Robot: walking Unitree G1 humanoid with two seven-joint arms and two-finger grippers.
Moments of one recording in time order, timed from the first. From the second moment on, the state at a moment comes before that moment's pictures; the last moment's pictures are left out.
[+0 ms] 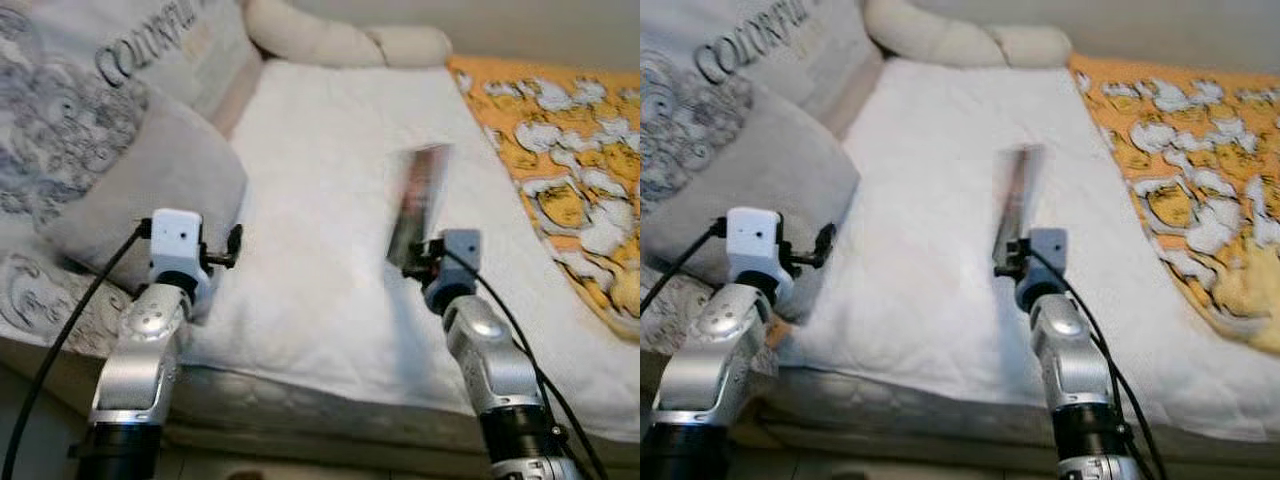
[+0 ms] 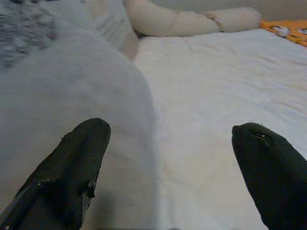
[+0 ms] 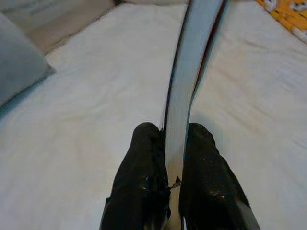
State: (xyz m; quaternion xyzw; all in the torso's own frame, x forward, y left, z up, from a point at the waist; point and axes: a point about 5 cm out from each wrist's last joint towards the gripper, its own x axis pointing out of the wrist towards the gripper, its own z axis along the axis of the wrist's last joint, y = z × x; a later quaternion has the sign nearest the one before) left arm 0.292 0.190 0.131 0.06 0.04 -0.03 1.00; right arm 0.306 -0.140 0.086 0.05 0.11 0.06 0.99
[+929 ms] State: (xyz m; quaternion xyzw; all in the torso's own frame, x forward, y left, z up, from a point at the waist) left arm 0.278 0.191 0.131 0.11 0.08 -0.13 0.98; right arm 0.321 -0.123 0.098 0.11 0.13 0.11 0.98
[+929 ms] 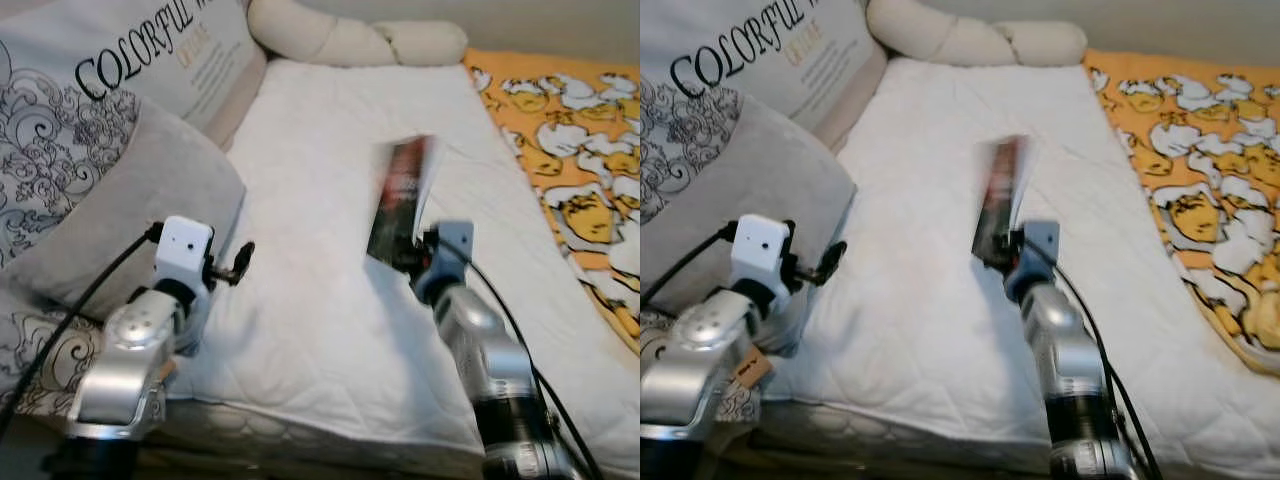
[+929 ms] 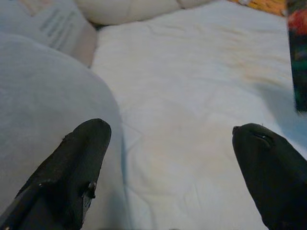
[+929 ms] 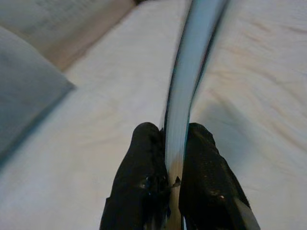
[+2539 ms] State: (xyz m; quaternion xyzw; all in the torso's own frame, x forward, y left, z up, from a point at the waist) left arm 0.189 0.205 0.130 0.15 0.28 -0.36 0.88; right arm 0.326 -0.065 0.037 0.17 0.40 0.22 0.87
